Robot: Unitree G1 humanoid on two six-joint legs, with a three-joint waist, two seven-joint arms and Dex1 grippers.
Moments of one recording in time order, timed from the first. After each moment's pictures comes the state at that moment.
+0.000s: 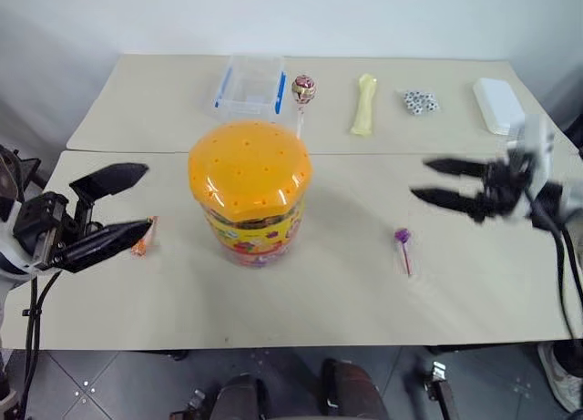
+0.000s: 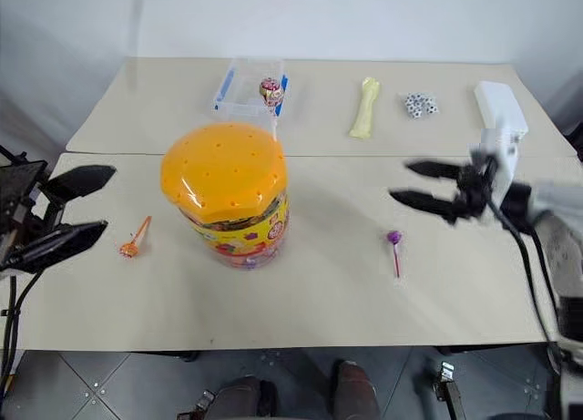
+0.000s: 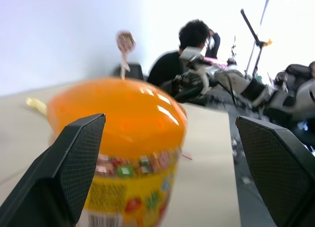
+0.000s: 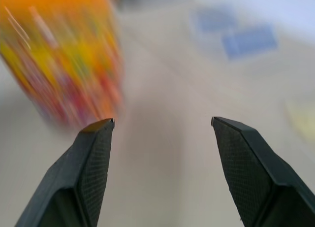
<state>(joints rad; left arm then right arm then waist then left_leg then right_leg) -0.15 0.80 0.66 -0.25 -1.16 0.62 -1.08 -0.64 -0.78 -0.19 -0.13 0.81 0.61 1.01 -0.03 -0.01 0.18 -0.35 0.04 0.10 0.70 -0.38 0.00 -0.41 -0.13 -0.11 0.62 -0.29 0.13</state>
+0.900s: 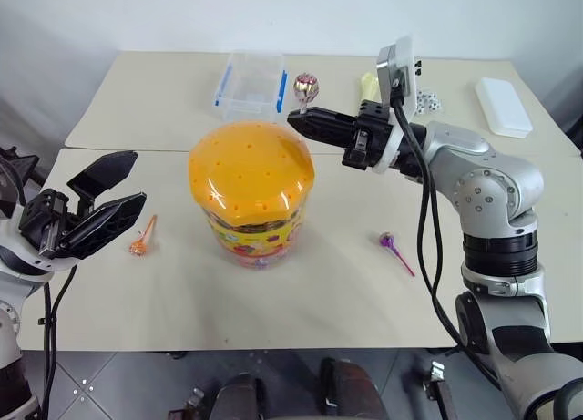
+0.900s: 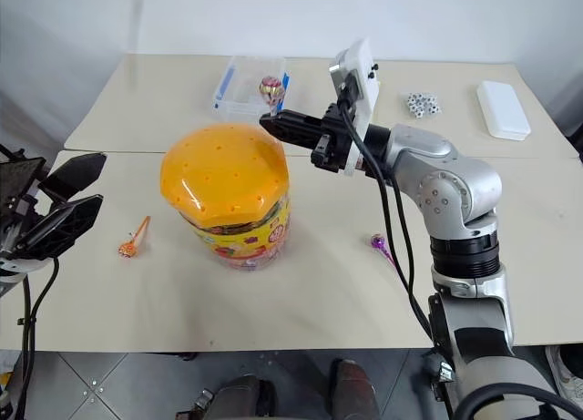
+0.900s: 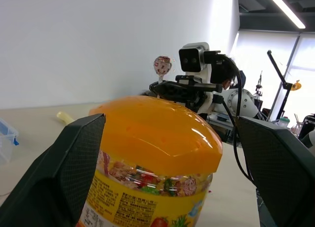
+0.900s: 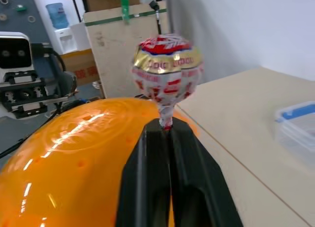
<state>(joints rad) -0.14 0.73 0.65 -0.29 -1.19 0.60 -0.97 -0.97 -0.44 -0.01 -0.08 0.77 0.78 0.79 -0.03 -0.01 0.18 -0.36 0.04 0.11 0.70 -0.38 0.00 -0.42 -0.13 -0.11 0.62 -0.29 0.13</state>
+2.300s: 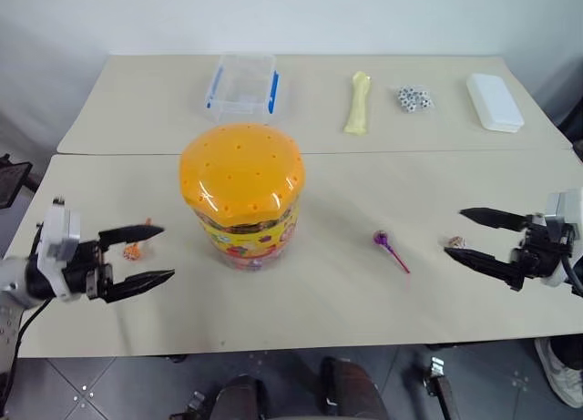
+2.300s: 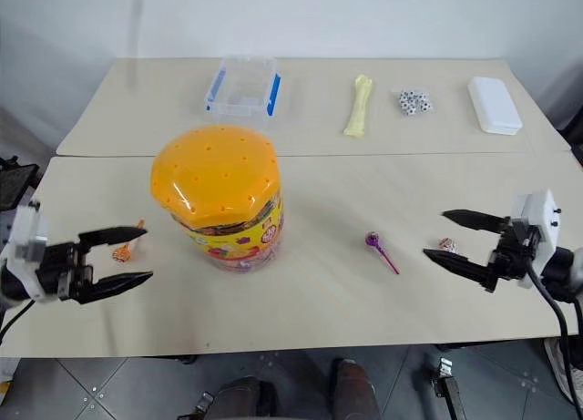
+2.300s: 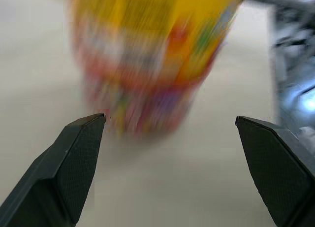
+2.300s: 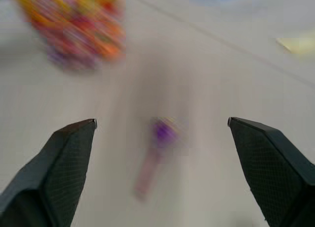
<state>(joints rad) 0.06 0.85 0.46 -0.02 -0.62 0.26 -1.22 -0.09 -0.86 -0.40 -0.17 0.71 0.36 1.25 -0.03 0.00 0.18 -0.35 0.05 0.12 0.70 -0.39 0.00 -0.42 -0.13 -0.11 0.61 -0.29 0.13</state>
